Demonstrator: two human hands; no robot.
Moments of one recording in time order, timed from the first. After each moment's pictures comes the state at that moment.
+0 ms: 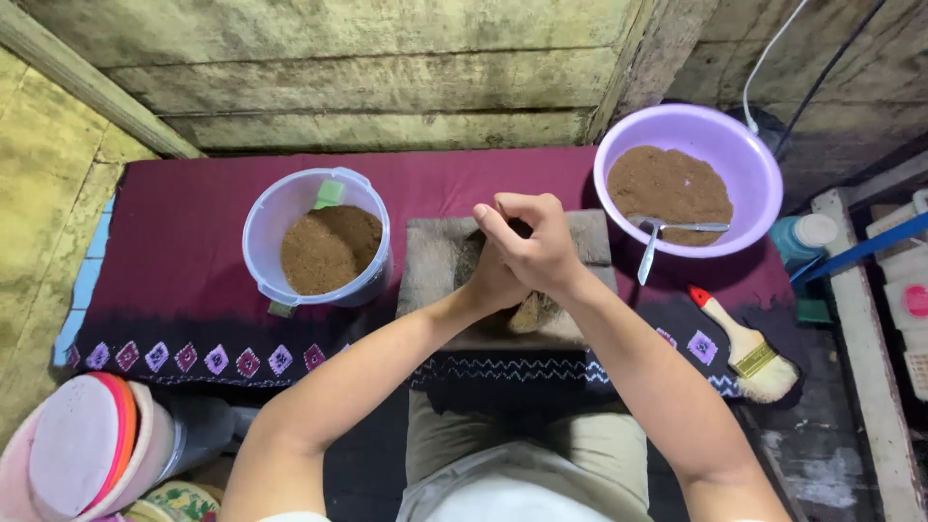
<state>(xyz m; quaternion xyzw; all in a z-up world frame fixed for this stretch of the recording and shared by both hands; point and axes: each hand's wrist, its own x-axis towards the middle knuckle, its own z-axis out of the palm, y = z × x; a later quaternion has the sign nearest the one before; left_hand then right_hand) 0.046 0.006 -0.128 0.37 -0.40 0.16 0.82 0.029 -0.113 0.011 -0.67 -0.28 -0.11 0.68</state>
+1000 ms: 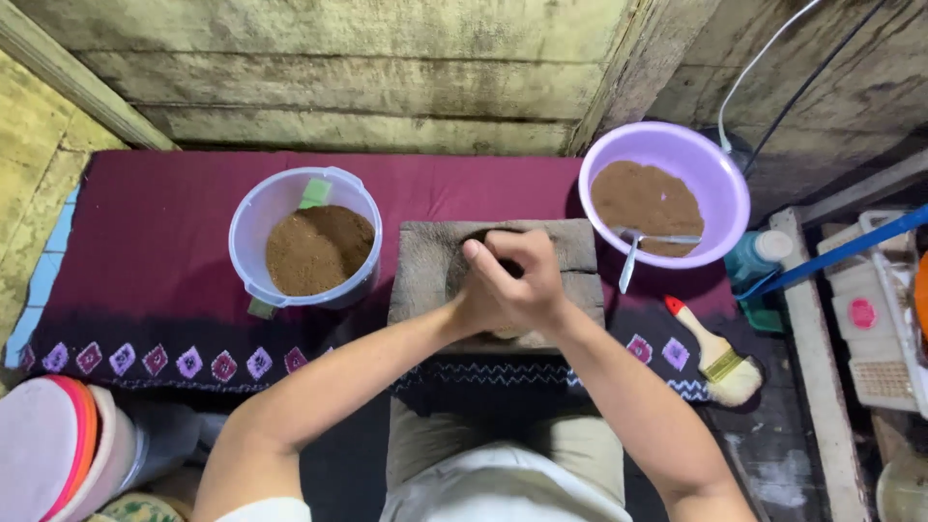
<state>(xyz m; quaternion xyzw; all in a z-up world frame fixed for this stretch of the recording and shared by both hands) 0.006 -0.004 -0.120 -0.13 -0.37 0.25 0.89 -0.001 -0.106 0.024 -0.65 -0.32 -0.14 0.67</state>
